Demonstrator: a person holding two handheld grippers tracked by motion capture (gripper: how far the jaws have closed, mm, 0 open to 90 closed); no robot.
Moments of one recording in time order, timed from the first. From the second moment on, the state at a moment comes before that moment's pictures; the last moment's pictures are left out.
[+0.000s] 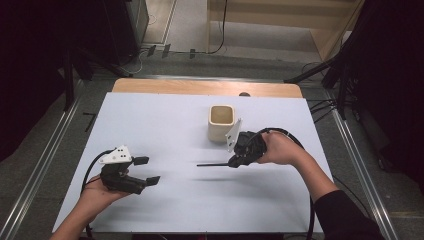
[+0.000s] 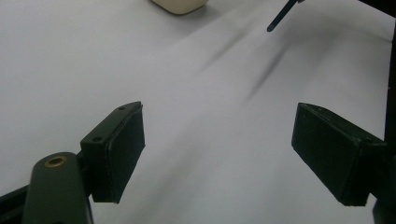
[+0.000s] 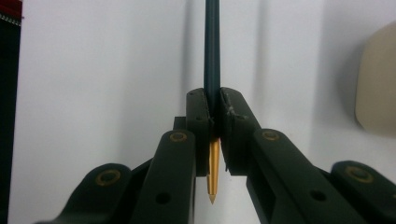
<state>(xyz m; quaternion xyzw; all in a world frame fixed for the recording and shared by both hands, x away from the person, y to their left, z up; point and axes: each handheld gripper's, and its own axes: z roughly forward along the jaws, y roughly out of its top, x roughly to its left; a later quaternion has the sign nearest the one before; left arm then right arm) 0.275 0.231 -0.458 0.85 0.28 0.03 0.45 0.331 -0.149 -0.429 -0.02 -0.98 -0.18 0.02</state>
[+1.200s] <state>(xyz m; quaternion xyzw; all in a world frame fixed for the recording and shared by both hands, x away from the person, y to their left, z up) 0.279 0.176 -0.440 0.88 0.22 -0.06 0.42 0.281 -0.159 -0.436 -0.03 -0.97 -0.23 -0.01</state>
